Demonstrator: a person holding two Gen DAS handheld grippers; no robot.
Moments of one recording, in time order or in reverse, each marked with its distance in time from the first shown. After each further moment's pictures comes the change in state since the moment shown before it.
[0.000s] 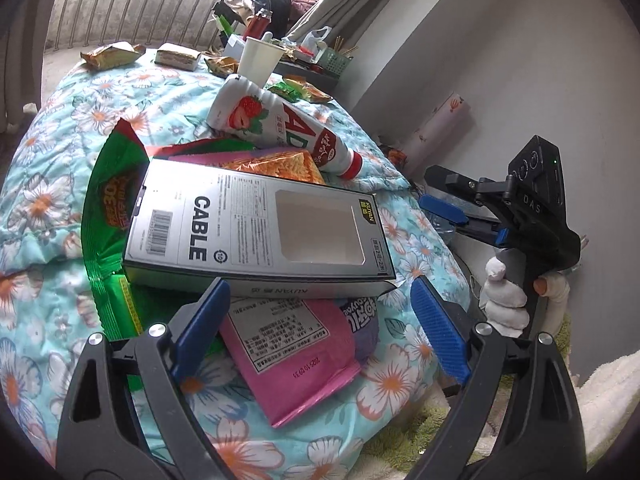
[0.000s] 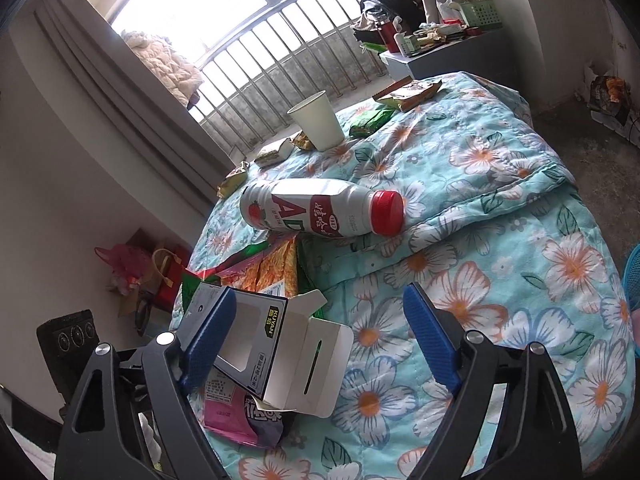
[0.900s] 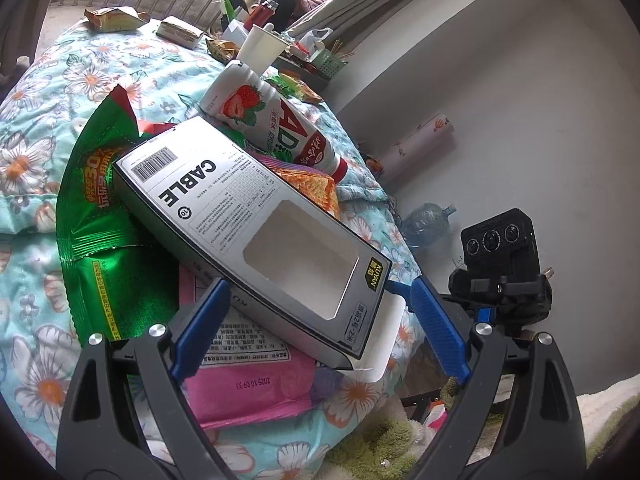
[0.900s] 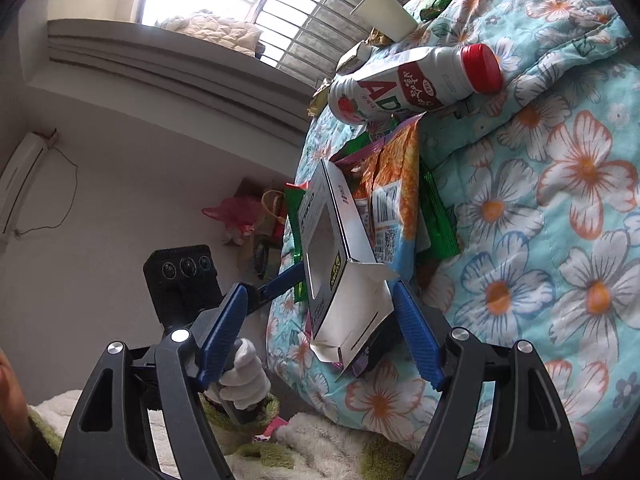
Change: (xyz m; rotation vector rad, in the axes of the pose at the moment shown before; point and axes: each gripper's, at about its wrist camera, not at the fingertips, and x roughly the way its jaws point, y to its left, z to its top) left arm 0.000 0.014 0.004 -0.108 0.002 -0.121; right arm 0.008 0.006 -0.067 0.151 0.313 0.430
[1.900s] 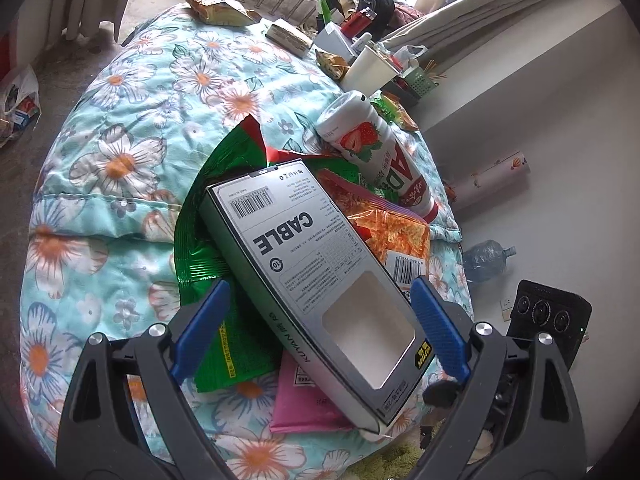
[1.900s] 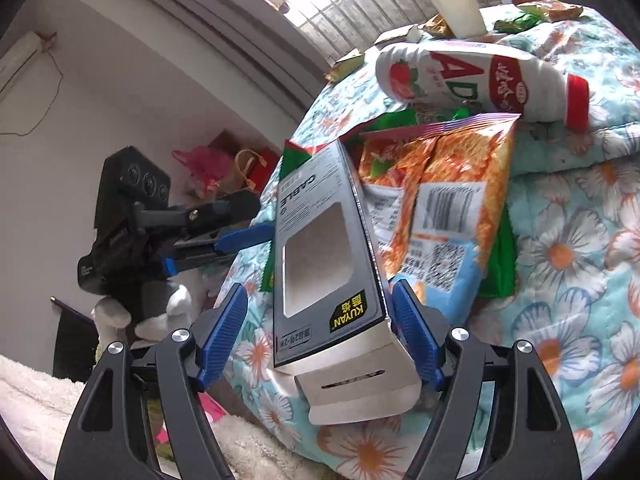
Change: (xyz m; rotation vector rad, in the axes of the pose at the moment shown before) left arm -0.022 0.038 0.031 -0.212 -0.018 0.264; right arm 0.076 0.038 -0.005 -0.294 0.097 -0.131
